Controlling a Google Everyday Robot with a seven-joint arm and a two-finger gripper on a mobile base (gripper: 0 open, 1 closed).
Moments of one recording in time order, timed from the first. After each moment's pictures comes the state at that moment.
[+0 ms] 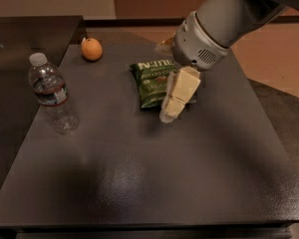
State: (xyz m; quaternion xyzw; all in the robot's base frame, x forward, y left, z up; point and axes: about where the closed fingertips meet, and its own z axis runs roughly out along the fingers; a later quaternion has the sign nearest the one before) arm 0.493 -0.032 0.937 -0.69 0.66 0.15 0.26
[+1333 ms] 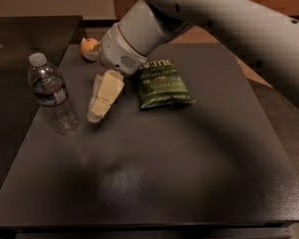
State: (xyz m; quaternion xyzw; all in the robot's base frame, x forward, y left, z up) arm 0.509 0.127 0.919 -0.72 0.57 0.26 0.29
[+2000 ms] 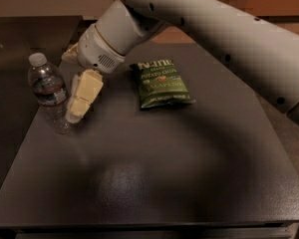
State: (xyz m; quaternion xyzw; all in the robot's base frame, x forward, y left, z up) arm 0.501 0.175 0.920 -0.73 0.54 0.30 0.28
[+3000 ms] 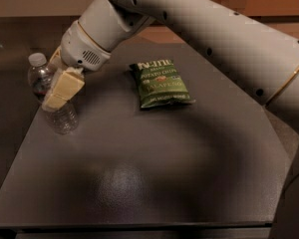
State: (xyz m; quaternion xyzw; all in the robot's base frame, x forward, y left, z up) arm 0.488 0.201 0.930 -0.74 0.52 0.33 0.26
